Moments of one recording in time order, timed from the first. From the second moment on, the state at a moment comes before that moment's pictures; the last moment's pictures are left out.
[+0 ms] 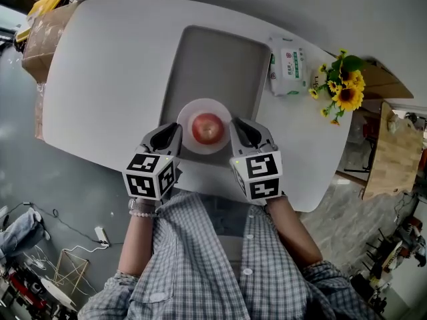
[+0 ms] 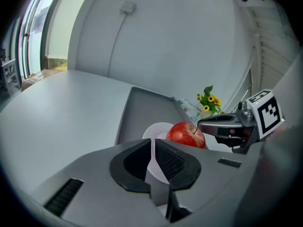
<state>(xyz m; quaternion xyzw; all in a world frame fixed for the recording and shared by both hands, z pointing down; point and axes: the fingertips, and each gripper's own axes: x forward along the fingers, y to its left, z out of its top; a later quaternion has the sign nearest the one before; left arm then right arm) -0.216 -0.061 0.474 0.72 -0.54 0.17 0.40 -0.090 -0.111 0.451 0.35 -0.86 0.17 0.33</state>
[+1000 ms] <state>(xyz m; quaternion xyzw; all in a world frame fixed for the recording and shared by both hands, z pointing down) -0.217 -0.050 0.514 0.68 -0.51 0.24 0.47 -0.082 -0.090 0.509 0.32 -0.78 0.37 0.39</state>
